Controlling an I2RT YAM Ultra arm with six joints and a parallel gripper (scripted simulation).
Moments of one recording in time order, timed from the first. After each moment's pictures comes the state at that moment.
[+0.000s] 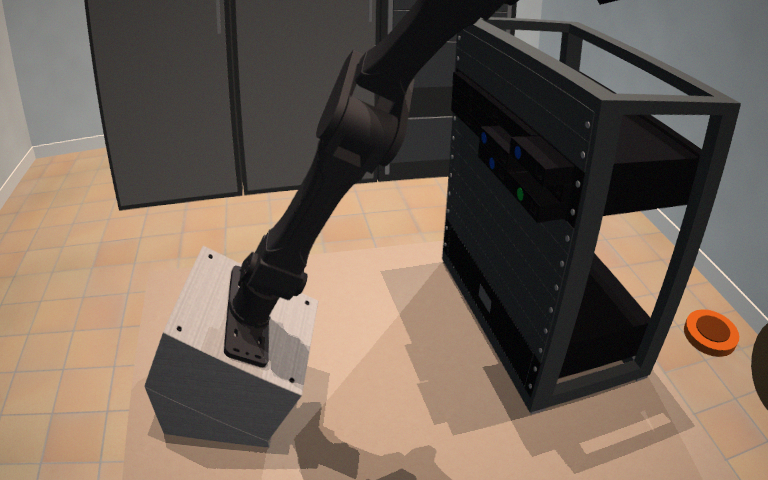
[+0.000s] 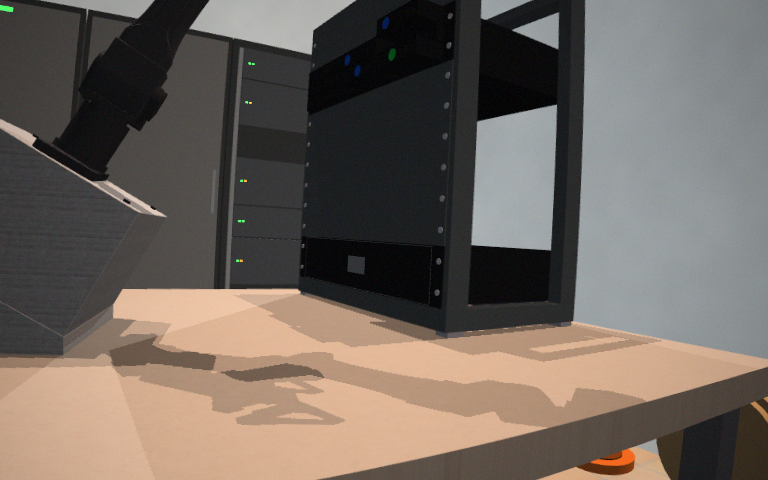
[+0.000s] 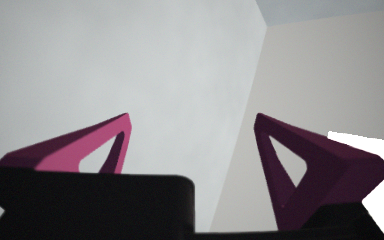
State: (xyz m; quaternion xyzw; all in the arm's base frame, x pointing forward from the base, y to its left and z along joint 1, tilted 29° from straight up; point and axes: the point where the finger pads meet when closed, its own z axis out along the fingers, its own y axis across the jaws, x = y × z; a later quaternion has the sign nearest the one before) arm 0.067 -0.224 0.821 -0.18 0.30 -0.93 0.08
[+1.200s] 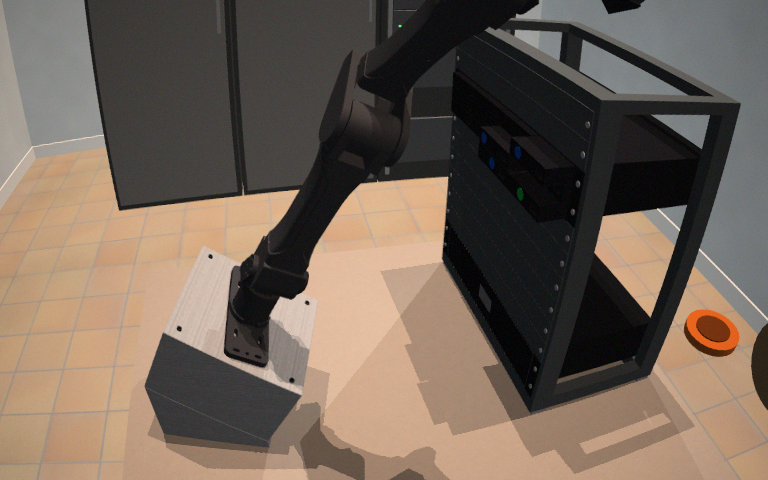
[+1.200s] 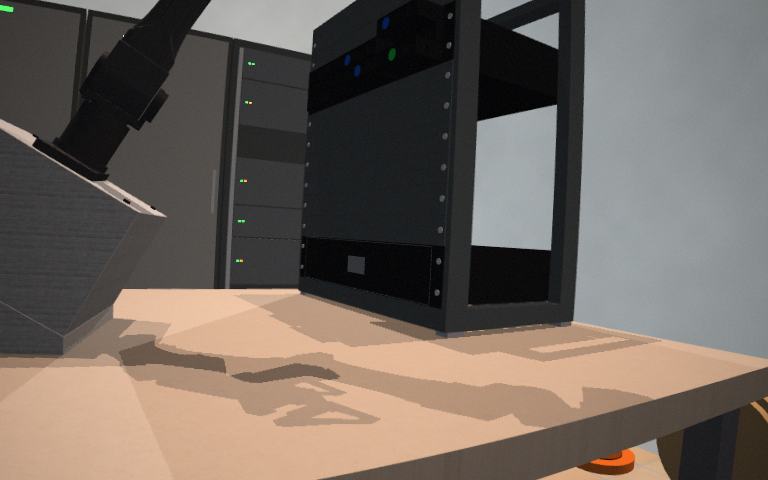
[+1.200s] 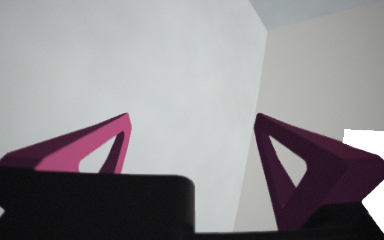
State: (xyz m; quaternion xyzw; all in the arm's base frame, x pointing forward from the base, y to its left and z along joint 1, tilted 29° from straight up) arm 0.090 -0.234 0.816 -0.19 0.30 -0.92 0.14
